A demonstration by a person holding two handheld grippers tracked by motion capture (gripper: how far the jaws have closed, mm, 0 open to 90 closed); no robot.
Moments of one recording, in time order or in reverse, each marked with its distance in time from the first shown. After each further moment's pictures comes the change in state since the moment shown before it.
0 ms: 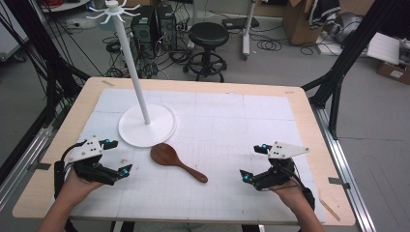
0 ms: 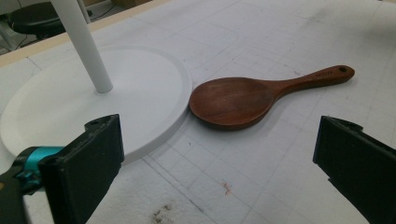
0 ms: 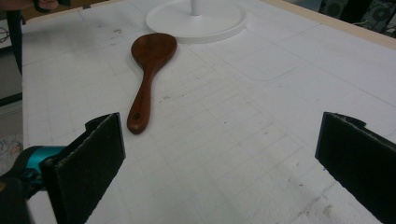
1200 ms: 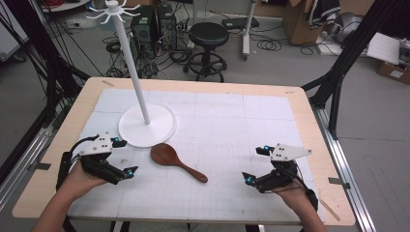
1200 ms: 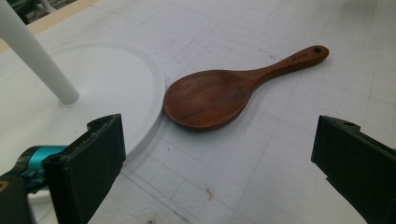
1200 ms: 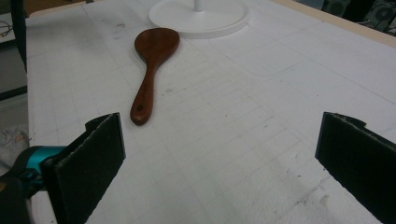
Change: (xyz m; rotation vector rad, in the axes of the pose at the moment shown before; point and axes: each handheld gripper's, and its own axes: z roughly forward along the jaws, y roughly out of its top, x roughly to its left) left arm -0.003 0.025 0.013 0.120 -0.119 0.089; right arm 0.001 -0.003 -0.007 0.010 0.007 -0.017
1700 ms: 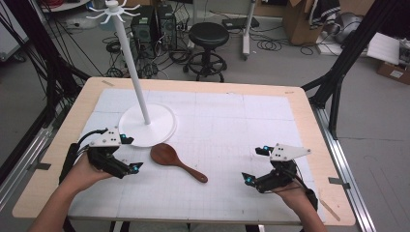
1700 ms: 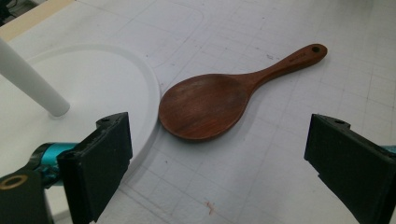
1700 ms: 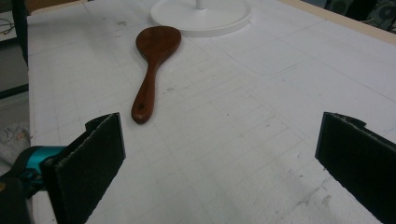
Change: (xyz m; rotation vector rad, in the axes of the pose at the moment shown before) left arm 0.004 0.020 0.012 0.069 -0.022 0.016; right arm 0.000 0.000 0.001 0.008 0.008 -0.005
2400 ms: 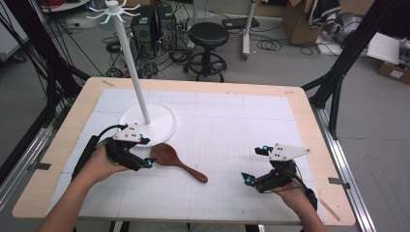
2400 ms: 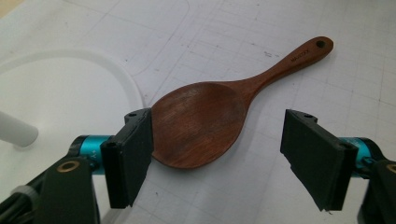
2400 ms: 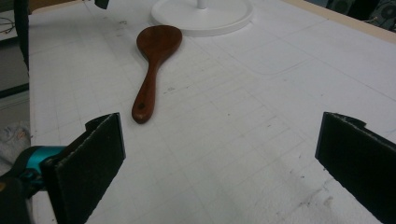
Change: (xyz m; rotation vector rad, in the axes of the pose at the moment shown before) left arm 0.001 0.024 0.036 0.097 -0.058 0.049; right arm 0.000 0.000 0.001 0.005 0.005 0.003
